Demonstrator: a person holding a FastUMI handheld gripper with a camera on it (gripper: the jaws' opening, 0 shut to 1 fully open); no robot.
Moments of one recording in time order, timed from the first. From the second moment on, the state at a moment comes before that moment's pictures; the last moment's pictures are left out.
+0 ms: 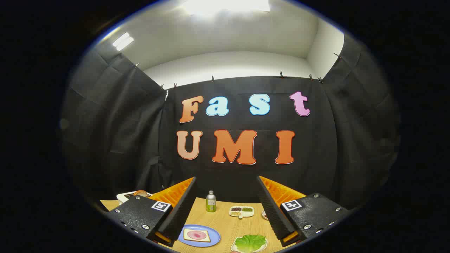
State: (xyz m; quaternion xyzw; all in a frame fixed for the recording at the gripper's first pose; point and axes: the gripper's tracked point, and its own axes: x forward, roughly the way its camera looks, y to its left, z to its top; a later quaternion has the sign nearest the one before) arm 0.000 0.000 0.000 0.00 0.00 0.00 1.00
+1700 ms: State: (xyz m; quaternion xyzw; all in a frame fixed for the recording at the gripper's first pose) arm 0.028 -0.022 -0.089 0.02 0.13 0.00 0.99
